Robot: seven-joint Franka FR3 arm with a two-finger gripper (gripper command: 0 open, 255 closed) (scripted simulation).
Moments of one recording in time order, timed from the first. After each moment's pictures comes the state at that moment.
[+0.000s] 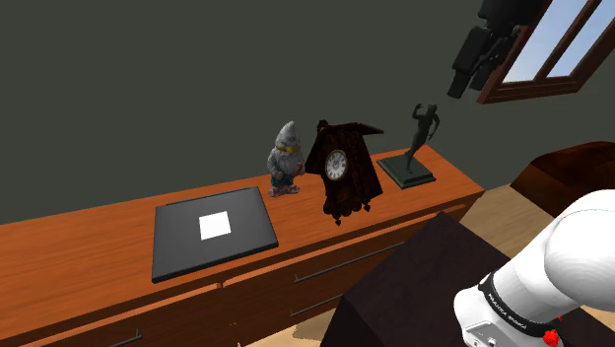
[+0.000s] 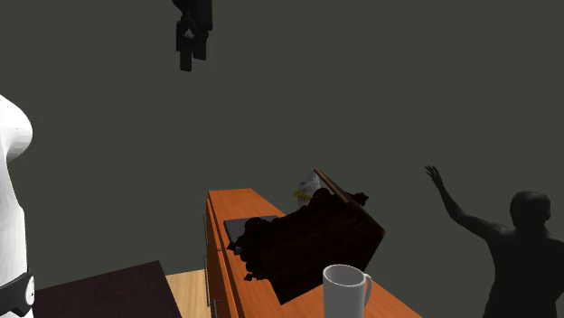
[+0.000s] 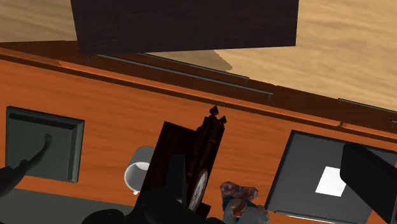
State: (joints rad) arm -0.02 -0.80 0.04 -2.26 0.06 1.45 0.01
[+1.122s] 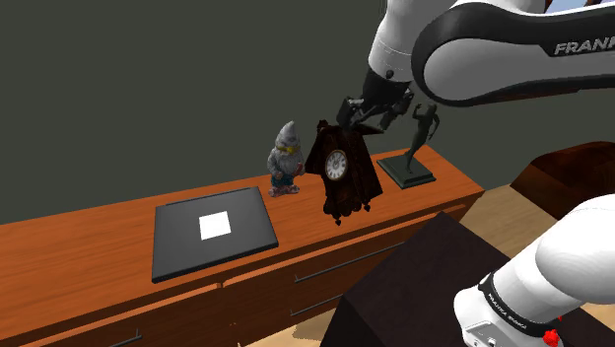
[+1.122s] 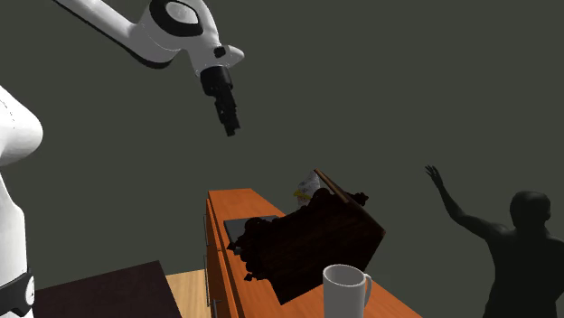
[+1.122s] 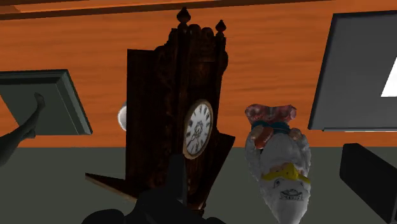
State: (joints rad) arm -0.15 -0.61 0.48 -2.47 0.01 2.10 0.56
